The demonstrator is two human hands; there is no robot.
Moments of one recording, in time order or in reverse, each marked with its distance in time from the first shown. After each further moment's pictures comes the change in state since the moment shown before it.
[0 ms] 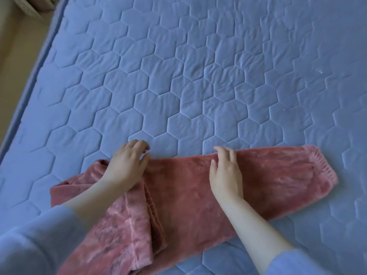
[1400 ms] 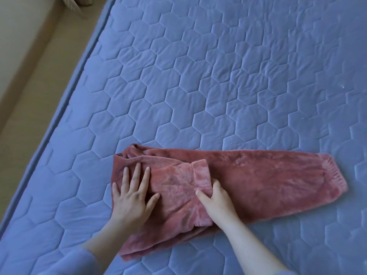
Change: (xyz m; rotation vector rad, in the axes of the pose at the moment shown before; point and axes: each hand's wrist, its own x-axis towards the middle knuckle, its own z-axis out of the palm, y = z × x) left_hand -0.143 -0.025 0.013 0.184 -0.295 -0.362; right_hand -0.083 -0.026 0.015 0.205 -0.526 0.252
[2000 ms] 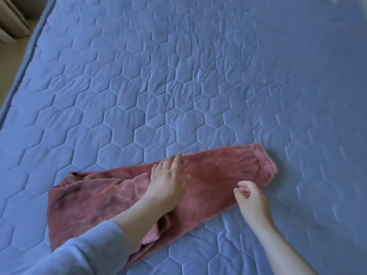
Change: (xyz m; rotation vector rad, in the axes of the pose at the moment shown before) left_hand 0.030 0.235 -0.048 -0.155 -0.026 0.428; right_hand -0.025 0.113 -0.166 0.128 0.508 0.105
